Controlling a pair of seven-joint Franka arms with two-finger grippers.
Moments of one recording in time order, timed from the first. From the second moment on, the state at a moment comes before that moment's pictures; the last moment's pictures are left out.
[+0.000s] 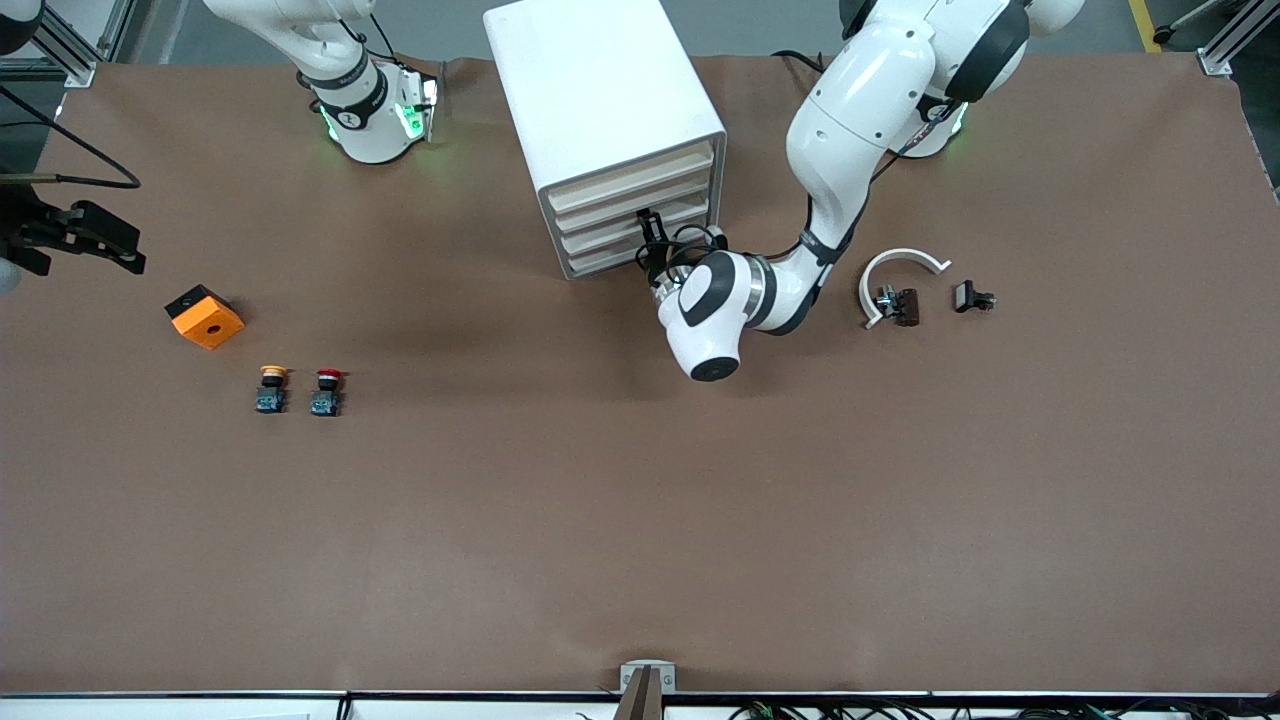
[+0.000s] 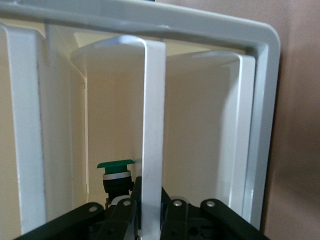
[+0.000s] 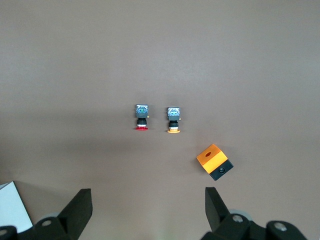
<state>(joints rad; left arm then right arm) -0.63 0.90 -0.11 -1.53 -0.89 1.53 -2.27 0.01 -0.01 -0.04 -1.56 -0.06 1.52 -0.07</state>
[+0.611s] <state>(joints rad) -0.48 0.90 -0.08 -1.48 -0.89 1.54 -2.31 0.01 0.00 -0.03 -1.56 -0.05 1.53 -0.07</state>
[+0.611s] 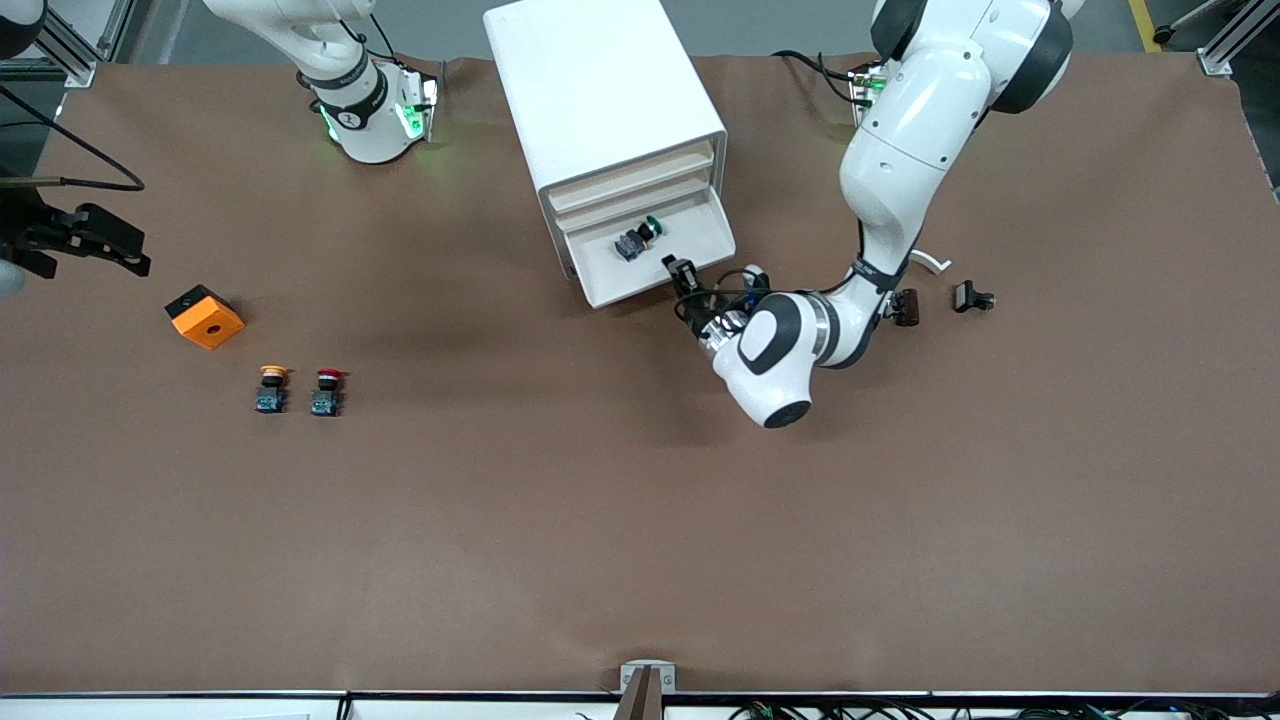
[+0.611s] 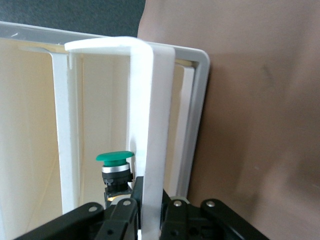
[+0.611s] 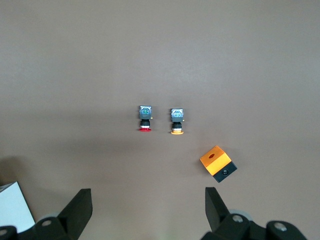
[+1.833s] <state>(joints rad) -0.35 0.87 0.07 -1.22 -0.90 1.58 -2.30 0.33 0.03 -0.01 -1.54 -0.02 1.53 0.34</state>
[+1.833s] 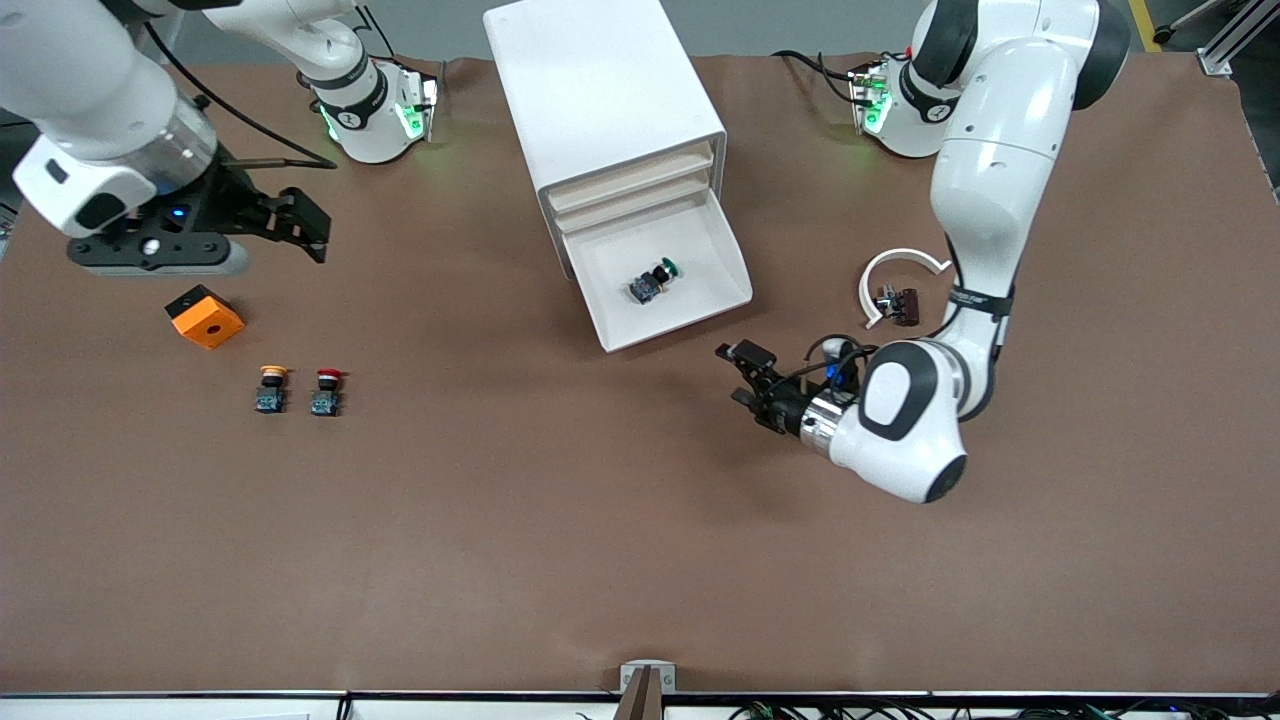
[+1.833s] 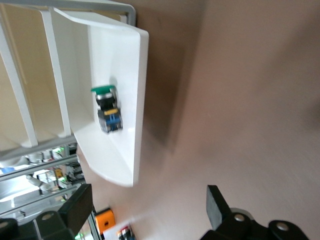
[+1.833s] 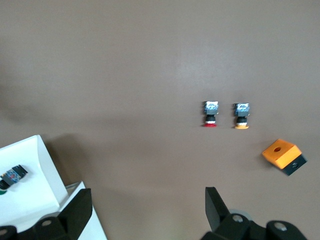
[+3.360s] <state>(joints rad) -0.34 0.46 0.24 -1.17 -0.34 1.55 -1.23 0.71 0.42 -0.01 -1.54 0.18 1.87 1.25</state>
